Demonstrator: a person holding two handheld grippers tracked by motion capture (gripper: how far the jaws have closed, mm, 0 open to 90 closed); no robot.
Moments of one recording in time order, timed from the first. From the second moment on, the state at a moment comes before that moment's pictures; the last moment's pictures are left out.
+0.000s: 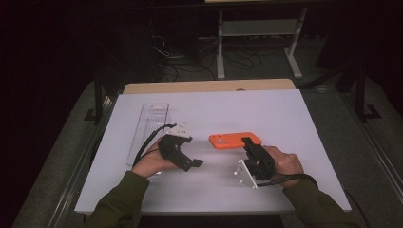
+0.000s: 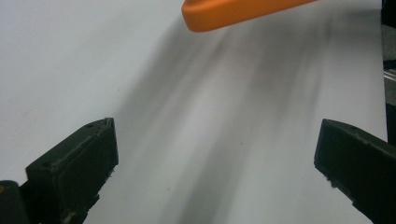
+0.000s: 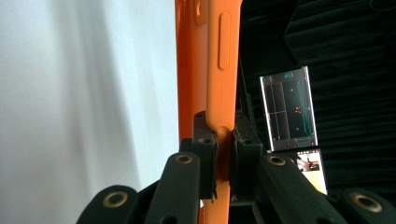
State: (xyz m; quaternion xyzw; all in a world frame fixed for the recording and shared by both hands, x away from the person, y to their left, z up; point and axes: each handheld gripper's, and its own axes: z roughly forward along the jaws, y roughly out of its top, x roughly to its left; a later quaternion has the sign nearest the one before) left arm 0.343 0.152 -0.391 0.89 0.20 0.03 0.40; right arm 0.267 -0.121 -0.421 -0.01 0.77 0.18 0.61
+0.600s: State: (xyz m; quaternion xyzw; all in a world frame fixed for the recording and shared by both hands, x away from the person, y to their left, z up) left arm 0.345 0.152 -0.391 0.89 0.20 0.04 0.40; right arm 0.271 -0.124 -0.419 0.03 0.79 0.21 0.58
